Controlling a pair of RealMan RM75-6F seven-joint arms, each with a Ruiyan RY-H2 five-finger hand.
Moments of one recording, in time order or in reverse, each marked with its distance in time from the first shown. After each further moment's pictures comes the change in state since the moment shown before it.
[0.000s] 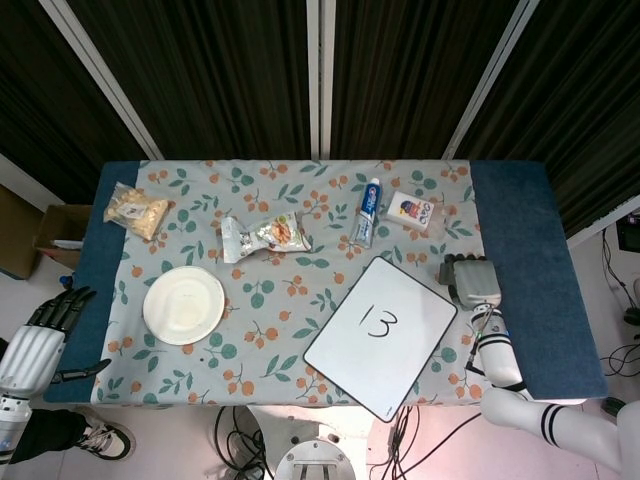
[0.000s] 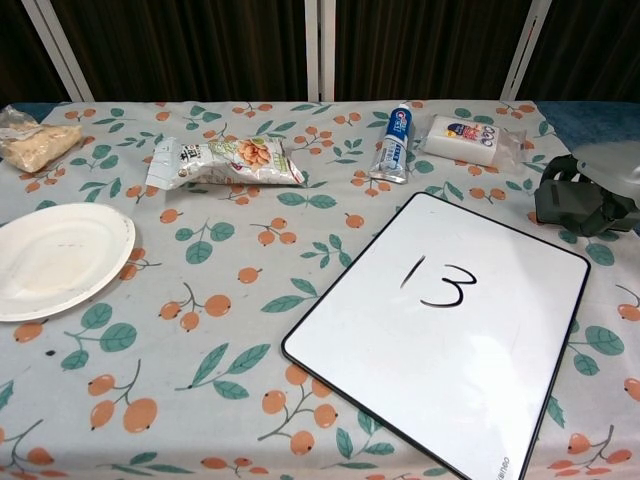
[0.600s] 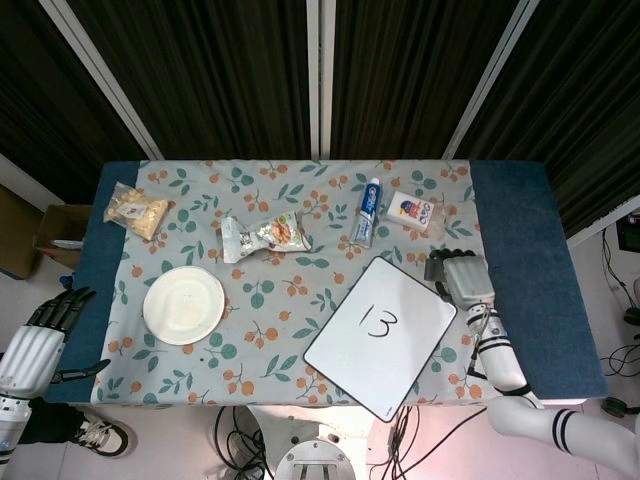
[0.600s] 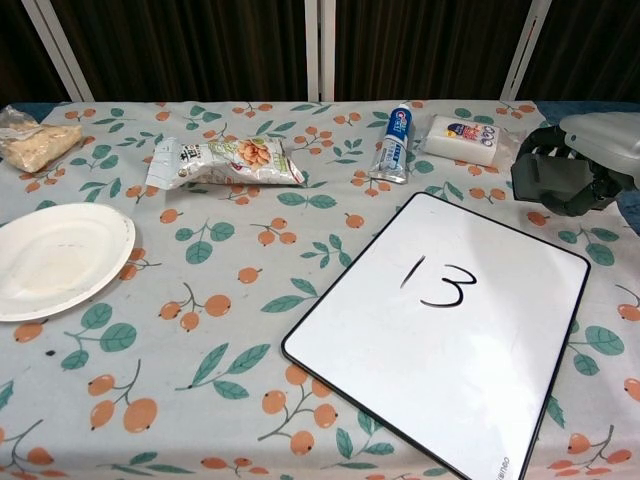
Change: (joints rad) left arm -0.001 0.004 0.001 -0.003 -0.003 -0.005 -0.002; right arm -0.018 0.090 -0.005 -0.141 -0.193 0.010 0.124
